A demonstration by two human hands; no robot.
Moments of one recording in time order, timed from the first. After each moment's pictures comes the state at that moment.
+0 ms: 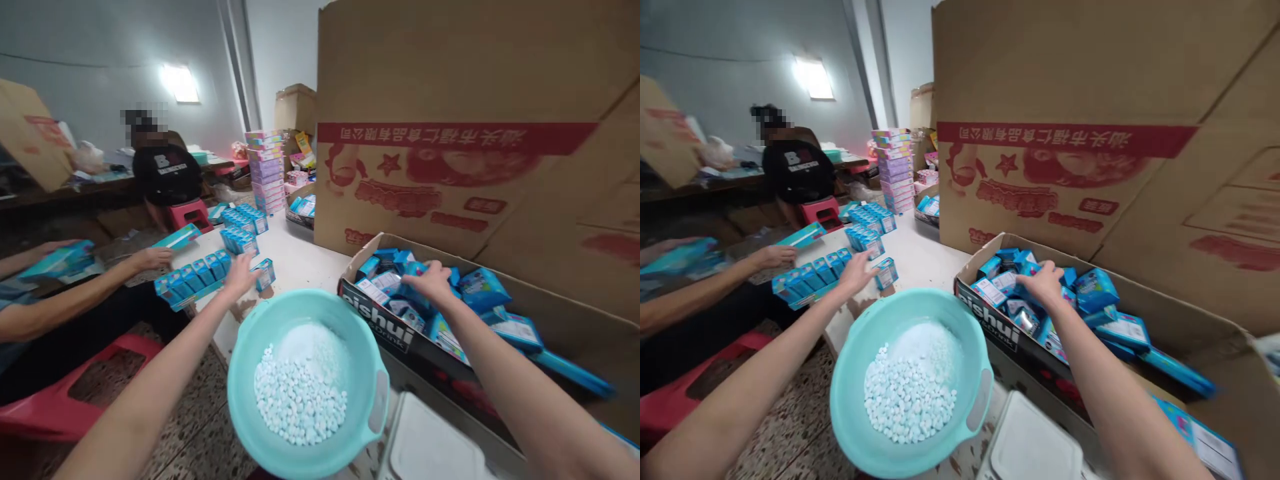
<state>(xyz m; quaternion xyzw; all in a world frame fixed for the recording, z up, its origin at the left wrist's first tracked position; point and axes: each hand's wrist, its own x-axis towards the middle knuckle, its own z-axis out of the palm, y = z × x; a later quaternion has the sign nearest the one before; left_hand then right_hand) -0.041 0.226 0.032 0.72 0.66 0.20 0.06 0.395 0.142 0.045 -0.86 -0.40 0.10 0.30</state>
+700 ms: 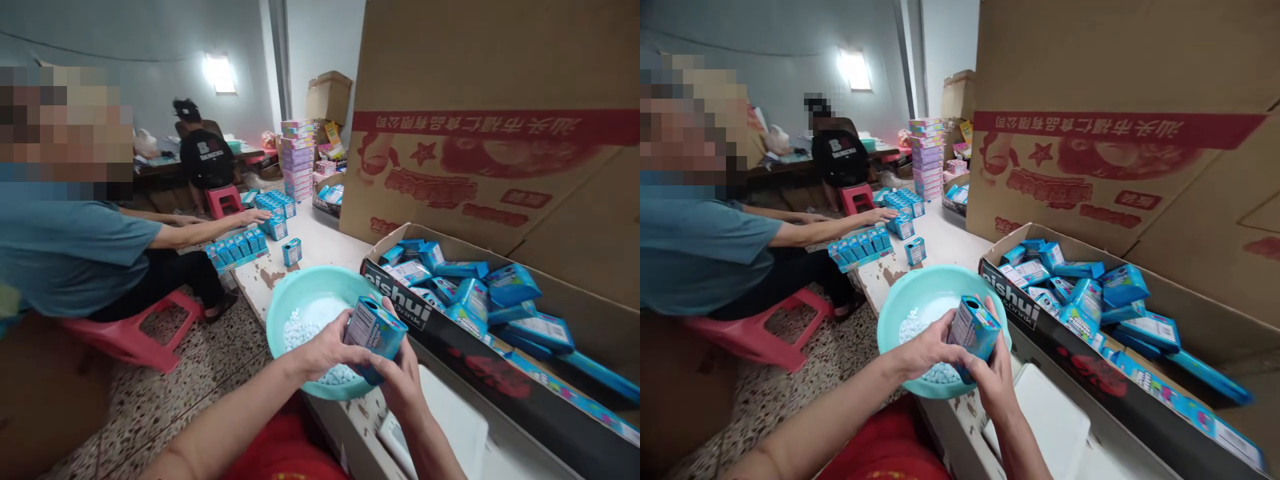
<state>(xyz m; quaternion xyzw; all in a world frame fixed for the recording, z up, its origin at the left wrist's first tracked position) 0.073 -0.003 0.033 0.50 0.28 0.32 0.76 0.214 -0.050 0.016 -0.38 -0.45 0.49 0.64</state>
